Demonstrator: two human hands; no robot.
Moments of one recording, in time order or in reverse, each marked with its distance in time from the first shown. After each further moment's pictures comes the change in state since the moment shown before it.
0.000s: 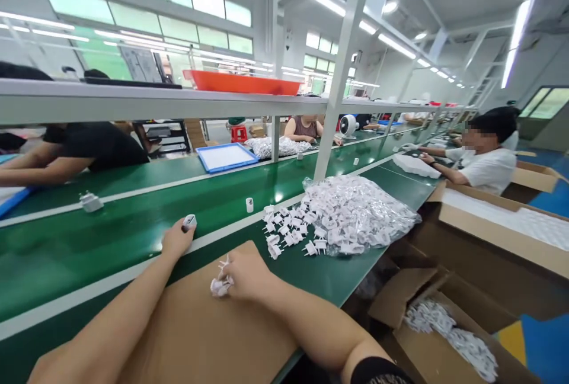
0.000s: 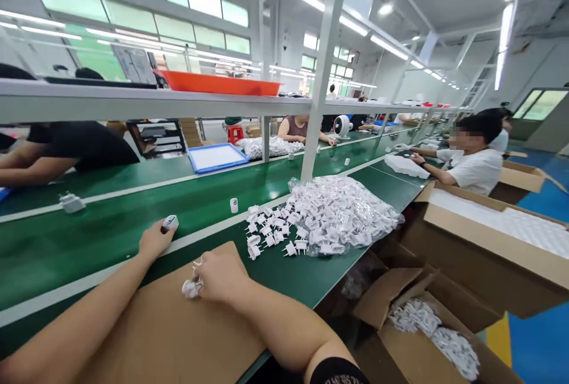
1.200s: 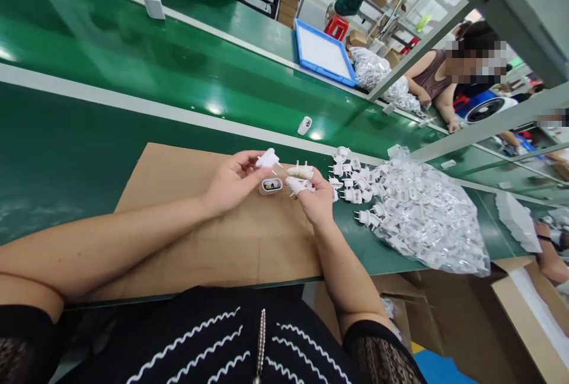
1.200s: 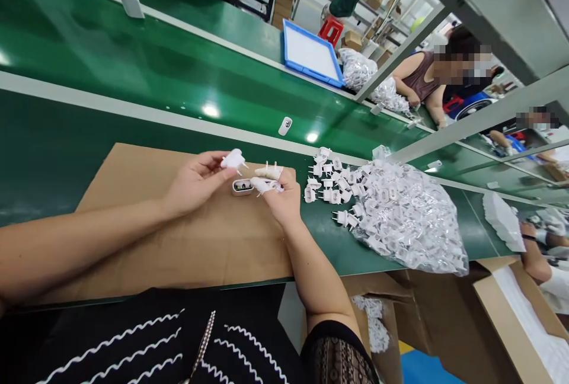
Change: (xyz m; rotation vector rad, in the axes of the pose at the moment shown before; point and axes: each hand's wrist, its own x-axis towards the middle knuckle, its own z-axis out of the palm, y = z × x) left_hand -0.192 0.000 -0.011 -1.102 0.029 -0.025; right_hand -0.011 -0.015 -0.006 0.961 0.308 0.261
